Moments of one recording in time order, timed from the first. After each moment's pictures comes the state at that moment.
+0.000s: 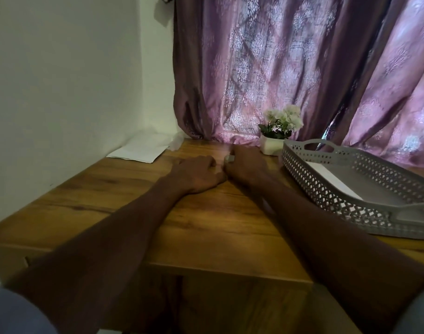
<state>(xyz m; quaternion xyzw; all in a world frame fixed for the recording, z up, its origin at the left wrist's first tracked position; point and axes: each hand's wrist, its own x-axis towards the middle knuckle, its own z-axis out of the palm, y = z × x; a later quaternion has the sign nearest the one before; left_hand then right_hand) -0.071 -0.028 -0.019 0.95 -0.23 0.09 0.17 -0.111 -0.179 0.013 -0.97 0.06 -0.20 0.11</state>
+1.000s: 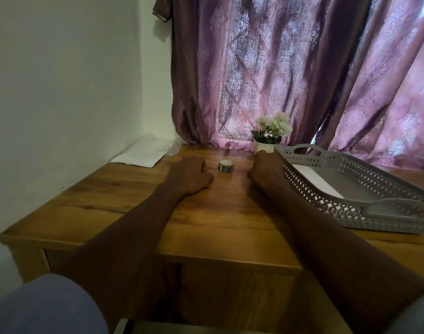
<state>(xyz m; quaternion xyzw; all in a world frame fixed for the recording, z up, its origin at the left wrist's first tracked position) -0.087 -0.023 -0.015 0.94 -0.21 0.17 0.23 -0.144 -0.222 0.019 -0.96 0.15 -0.24 0.05</state>
